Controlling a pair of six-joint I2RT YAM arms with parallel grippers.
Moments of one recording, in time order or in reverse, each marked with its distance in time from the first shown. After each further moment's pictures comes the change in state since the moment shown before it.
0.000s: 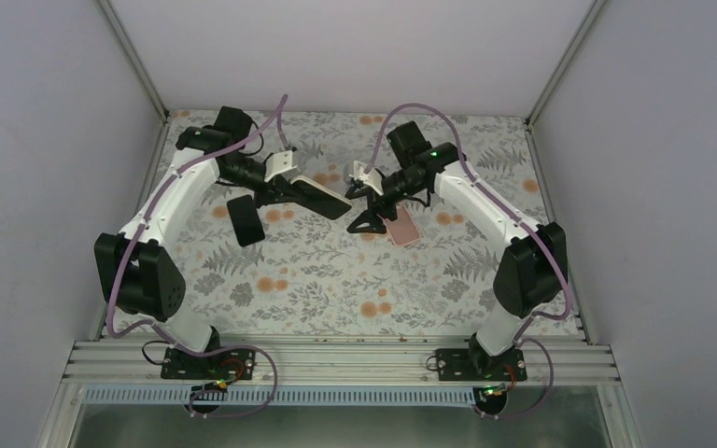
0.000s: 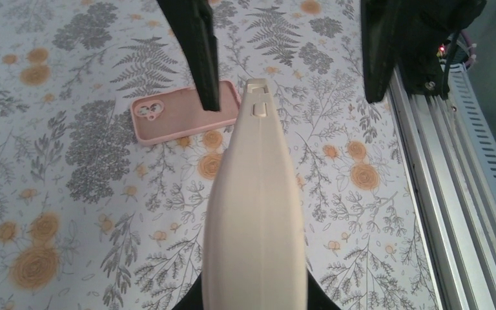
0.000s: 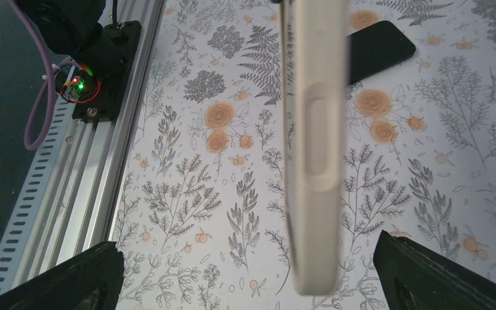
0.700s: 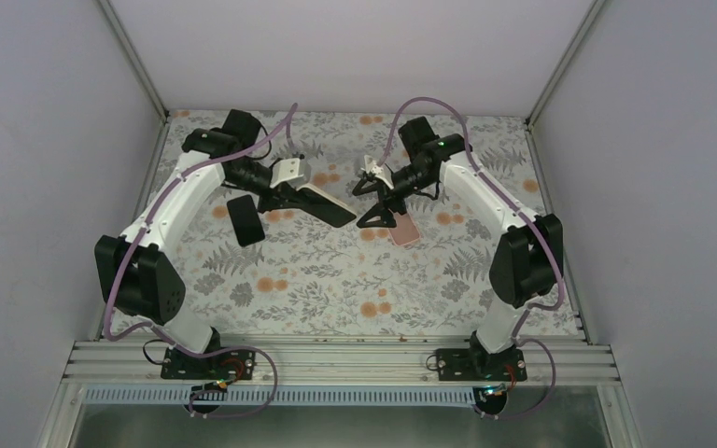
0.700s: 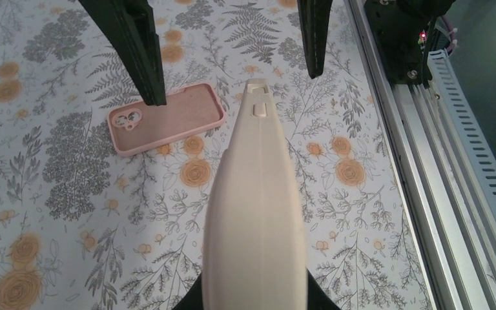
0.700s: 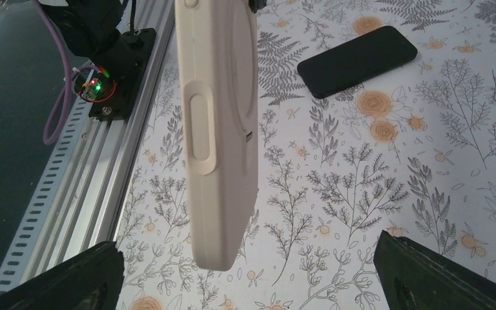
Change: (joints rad) left arm -0.056 -0.016 -0.007 -0.028 -0.017 0.045; right arm -0.091 0.060 0.057 -0.121 -0.106 -0.150
